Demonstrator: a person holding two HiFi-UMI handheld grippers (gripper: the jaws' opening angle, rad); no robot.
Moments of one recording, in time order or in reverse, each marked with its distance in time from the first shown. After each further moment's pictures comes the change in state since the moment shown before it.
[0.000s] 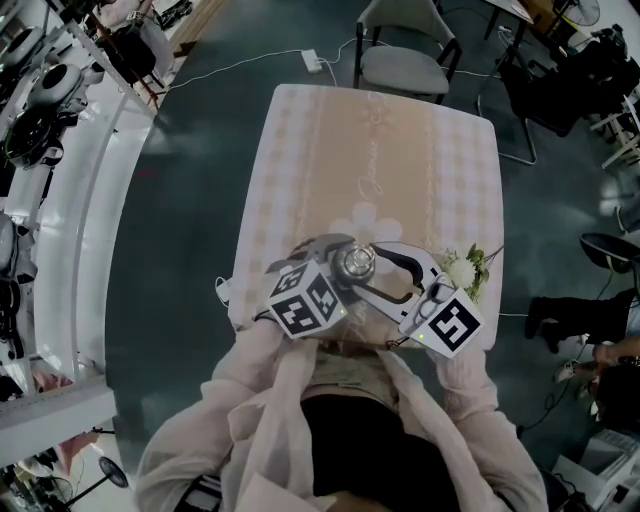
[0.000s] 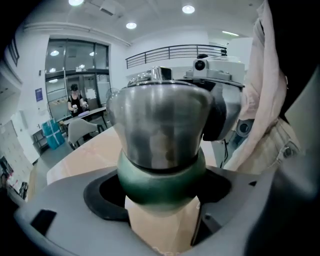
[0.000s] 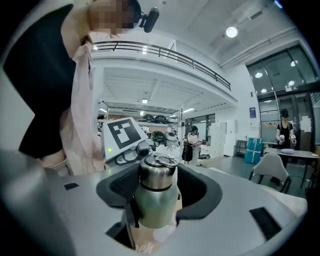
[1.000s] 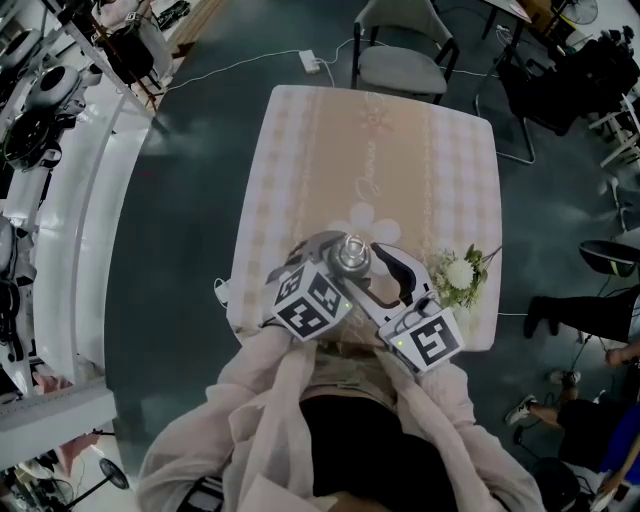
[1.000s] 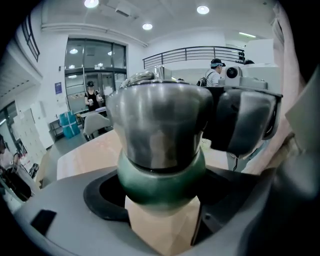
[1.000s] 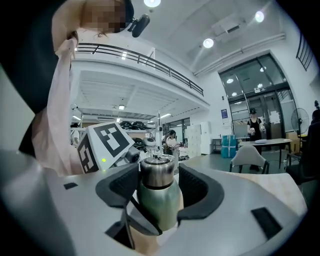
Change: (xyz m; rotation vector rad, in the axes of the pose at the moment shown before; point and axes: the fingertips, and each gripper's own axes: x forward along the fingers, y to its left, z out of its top) left arm 0.003 0.023 0.000 -0.143 -0.011 0.142; right arm 0.001 -0.016 -0.004 0.106 -0.036 -0.281
